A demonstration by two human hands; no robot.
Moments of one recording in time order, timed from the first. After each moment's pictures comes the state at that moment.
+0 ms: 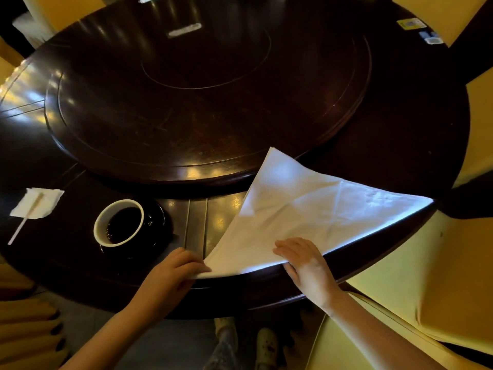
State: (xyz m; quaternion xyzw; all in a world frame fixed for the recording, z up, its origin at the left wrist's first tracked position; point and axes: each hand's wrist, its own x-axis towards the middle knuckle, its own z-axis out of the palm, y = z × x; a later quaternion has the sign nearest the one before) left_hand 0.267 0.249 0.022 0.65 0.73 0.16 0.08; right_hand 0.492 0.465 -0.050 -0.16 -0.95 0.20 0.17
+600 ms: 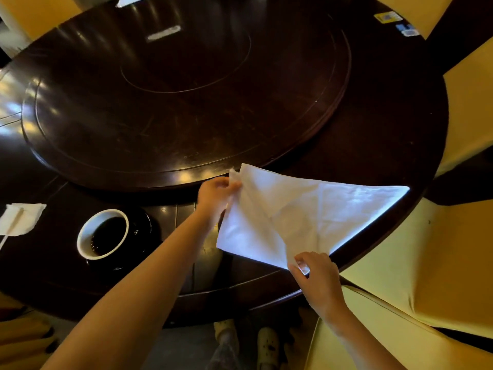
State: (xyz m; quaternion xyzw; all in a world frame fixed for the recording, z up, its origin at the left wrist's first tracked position) left_hand 0.269 0.444 0.035 0.17 0.79 0.47 0.35; right_hand 0.521 0.449 -0.040 -0.47 -0.82 0.31 0.12
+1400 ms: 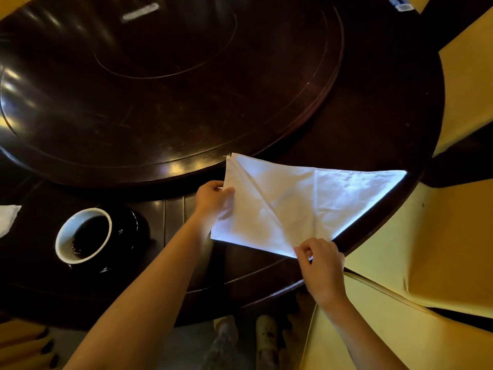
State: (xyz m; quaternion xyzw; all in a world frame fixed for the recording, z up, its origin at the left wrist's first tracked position) left_hand 0.273 0.450 -0.002 0.14 0.84 0.39 0.35; right_hand 0.515 0.453 -0.033 -0.56 -0.77 0.28 0.11
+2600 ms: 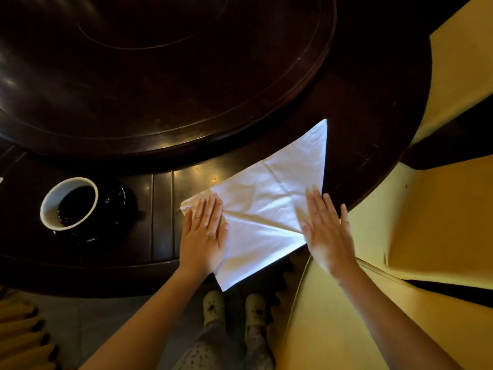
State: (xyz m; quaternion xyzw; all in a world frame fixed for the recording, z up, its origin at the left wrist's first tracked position) left_hand 0.342 0.327 -0.067 0.53 0.84 0.07 0.06; right_hand 0.570 0.480 -0.057 -0.44 -0.89 0.11 -0.03
